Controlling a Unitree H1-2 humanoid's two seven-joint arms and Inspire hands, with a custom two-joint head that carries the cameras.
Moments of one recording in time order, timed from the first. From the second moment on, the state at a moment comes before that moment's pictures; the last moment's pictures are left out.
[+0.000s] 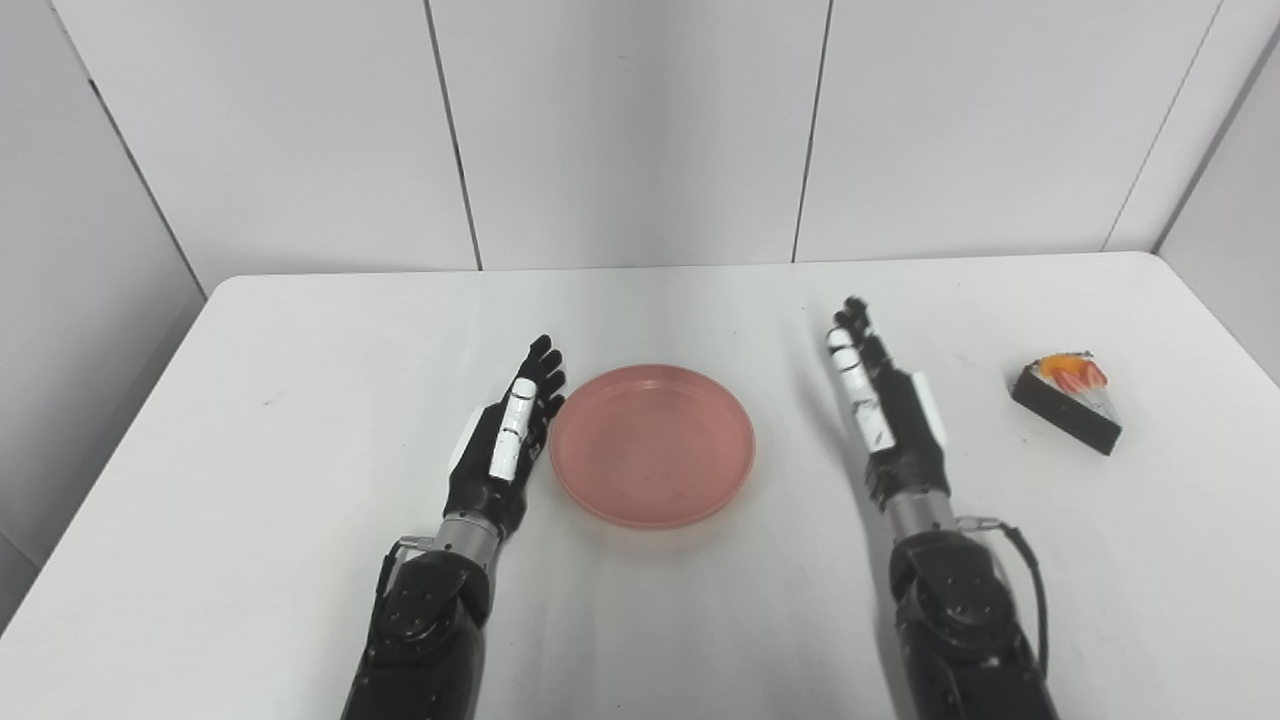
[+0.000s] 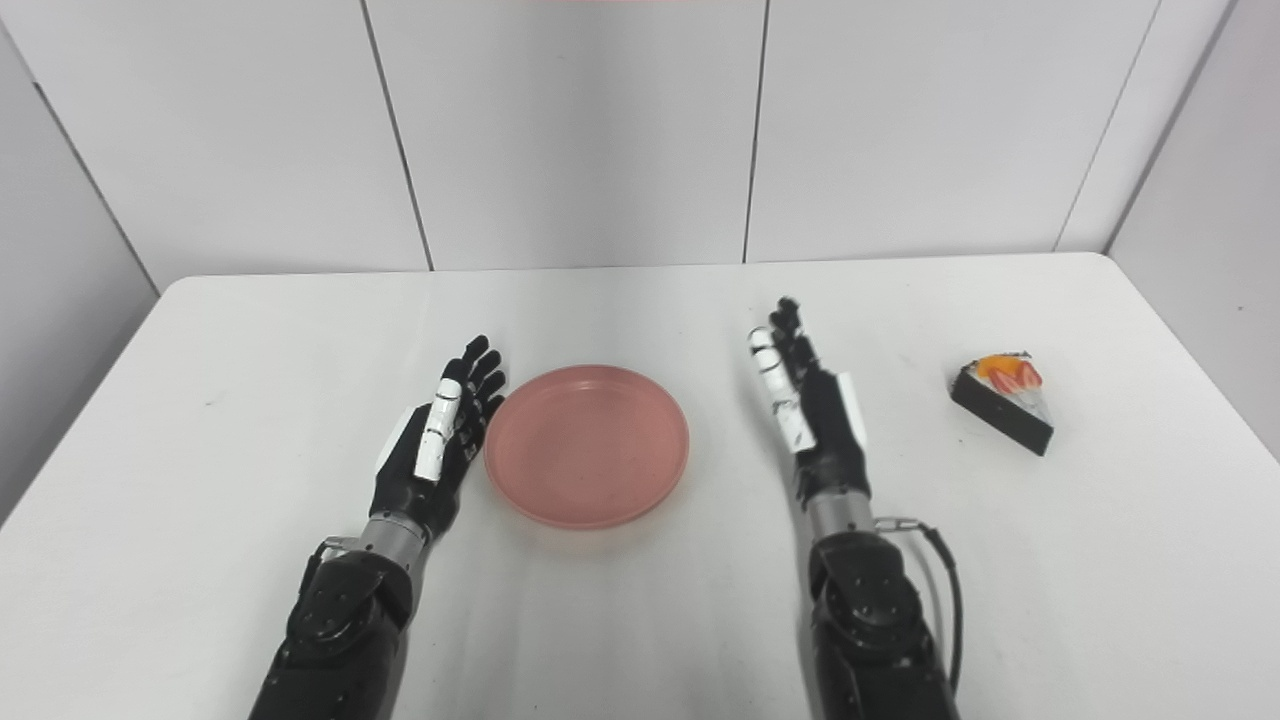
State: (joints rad) left arm -0.35 0.01 0.01 0.34 -0.14 -0.07 -0.16; right arm -0.38 -0.01 -0.04 0.18 -0.03 -0.01 -0.06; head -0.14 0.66
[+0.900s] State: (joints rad) left arm -0.41 0.04 0.04 0.46 -0.16 -0.18 -0.18; right arm -0.47 -0.26 -0.08 0.07 -0.35 0.34 -0.11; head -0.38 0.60
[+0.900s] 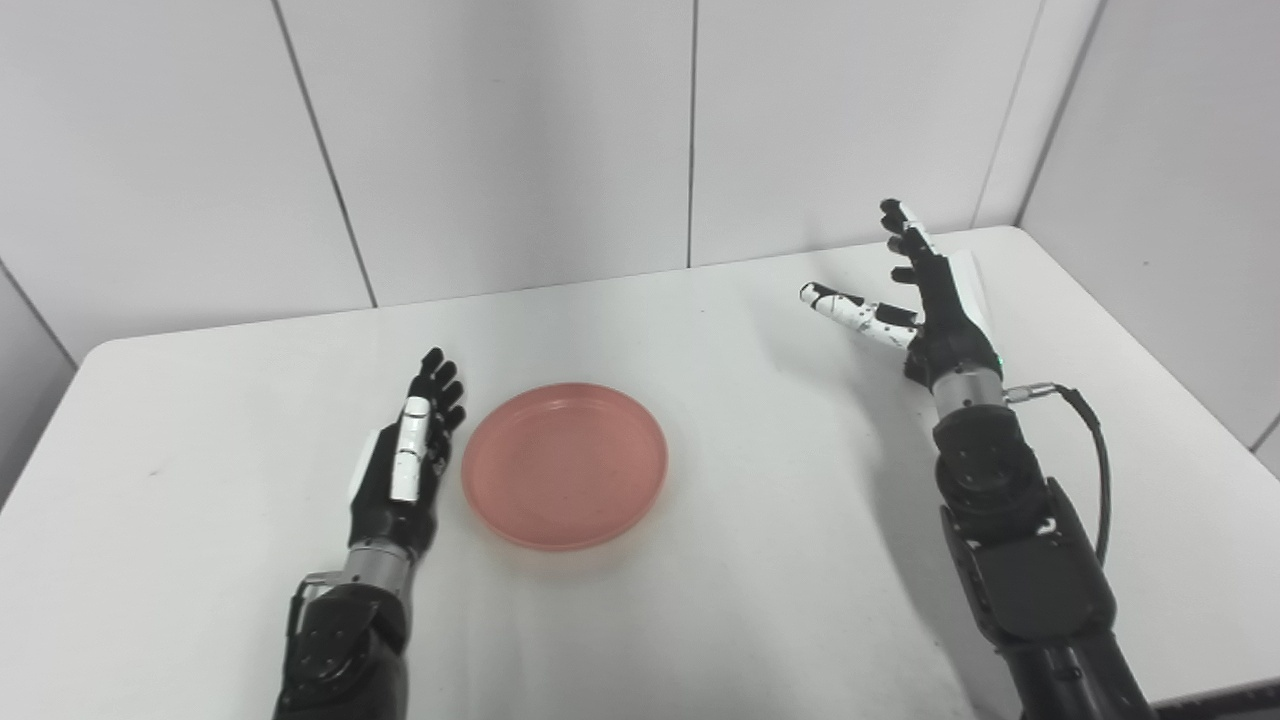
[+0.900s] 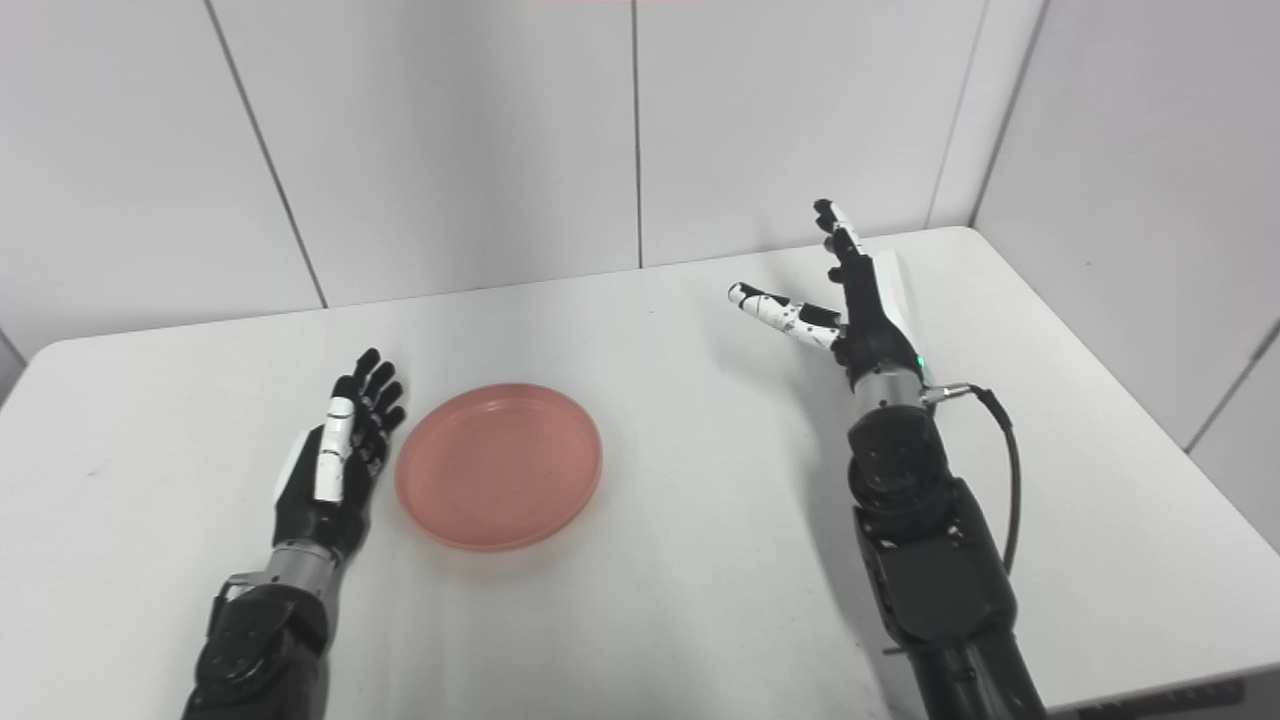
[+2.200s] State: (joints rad) left arm -0.42 0.07 0.07 0.48 -0.22 -0.19 -0.26; right arm -0.51 -0.32 -0.15 0.19 -0.73 0.47 -0.03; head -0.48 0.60
